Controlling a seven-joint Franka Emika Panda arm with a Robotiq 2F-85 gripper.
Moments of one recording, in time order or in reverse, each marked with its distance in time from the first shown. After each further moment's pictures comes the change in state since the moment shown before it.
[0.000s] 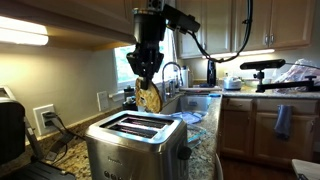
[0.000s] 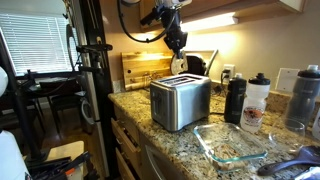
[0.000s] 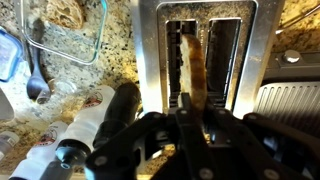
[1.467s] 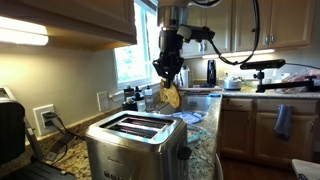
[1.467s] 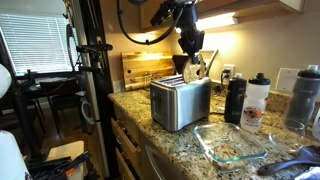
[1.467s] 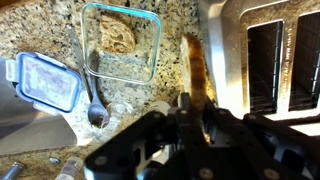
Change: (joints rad) arm -0.061 -0.050 -0.108 -0.079 -0.056 0.001 0.076
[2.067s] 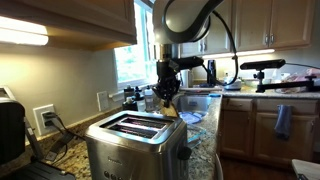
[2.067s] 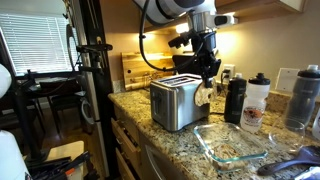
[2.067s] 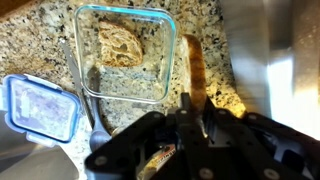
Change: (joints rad) arm 0.000 0.209 -0.082 0.050 0.015 0.074 0.000
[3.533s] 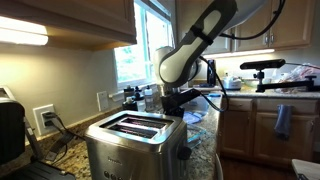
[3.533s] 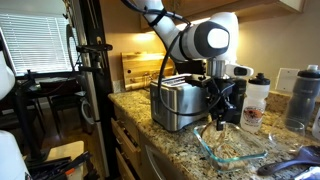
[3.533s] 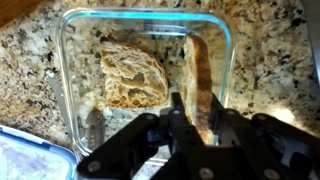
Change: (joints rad) arm -0.070 0.304 -0.033 0.067 0.023 0.082 -0.024
